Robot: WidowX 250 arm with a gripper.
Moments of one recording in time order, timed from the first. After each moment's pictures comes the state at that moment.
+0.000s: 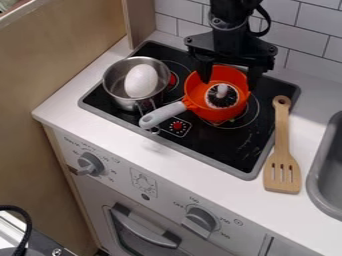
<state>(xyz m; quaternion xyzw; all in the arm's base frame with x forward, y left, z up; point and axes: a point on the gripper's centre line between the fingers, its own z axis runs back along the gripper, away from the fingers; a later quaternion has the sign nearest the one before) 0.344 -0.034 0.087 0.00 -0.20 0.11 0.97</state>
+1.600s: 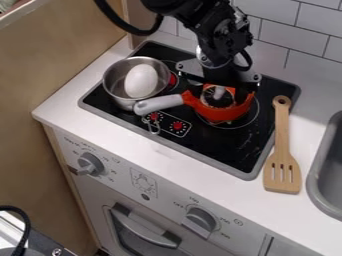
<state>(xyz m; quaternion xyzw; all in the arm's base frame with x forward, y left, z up) 0.350 -0.030 0.049 0.01 -0.27 0.10 0.96</state>
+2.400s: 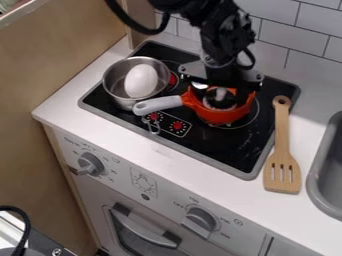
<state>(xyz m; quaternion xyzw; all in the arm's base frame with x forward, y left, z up) 0.353 -0.032 0.049 0.00 -0.24 0.12 0.96</state>
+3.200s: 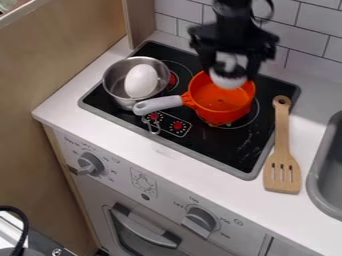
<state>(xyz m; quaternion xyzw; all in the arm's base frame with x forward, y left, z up) 0.351 -0.018 0.104 -0.01 -0.17 0.11 0.98</state>
